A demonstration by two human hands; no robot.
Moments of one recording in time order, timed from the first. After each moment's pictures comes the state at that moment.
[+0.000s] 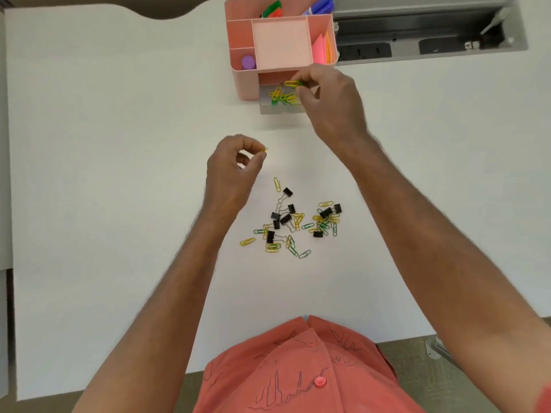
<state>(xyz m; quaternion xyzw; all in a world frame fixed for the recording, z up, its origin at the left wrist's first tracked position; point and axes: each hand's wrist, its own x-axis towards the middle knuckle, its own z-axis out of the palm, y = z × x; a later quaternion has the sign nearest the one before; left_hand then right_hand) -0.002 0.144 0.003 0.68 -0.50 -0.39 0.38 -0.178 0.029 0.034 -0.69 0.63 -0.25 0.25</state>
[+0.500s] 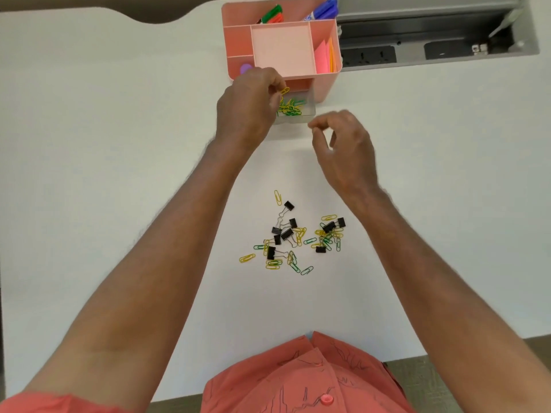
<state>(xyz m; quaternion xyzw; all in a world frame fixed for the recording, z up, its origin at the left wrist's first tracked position) -0.018 0.011 0.015 0.68 -0.67 -0.21 0.20 -0.202 0.067 -0.003 -0.69 0.65 -0.26 0.21</state>
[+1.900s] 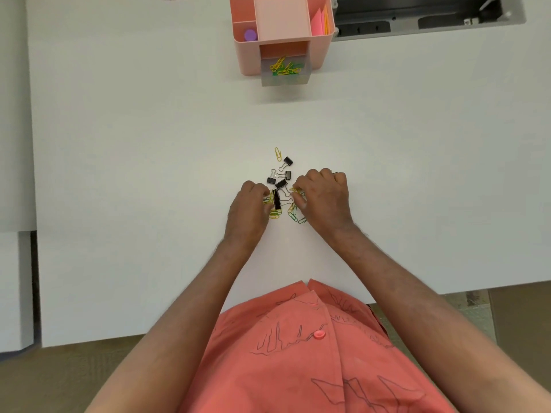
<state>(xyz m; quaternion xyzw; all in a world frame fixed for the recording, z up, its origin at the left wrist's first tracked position) -0.029 0.264 -0.046 0.73 -0.60 -0.32 0.09 -0.205 0.233 -0.056 -0.81 0.59 -0.03 0.04</state>
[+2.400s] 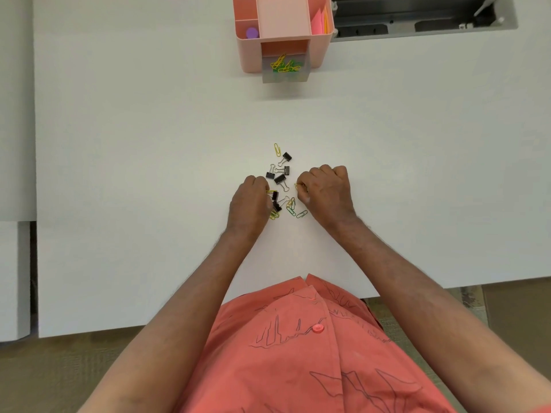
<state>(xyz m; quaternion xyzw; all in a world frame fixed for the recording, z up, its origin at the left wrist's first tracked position) -0.037 0.262 -0.044 0.73 -0.62 -0.28 0.06 -0.215 0.231 -0.049 -0.82 0.58 -0.04 0.03</state>
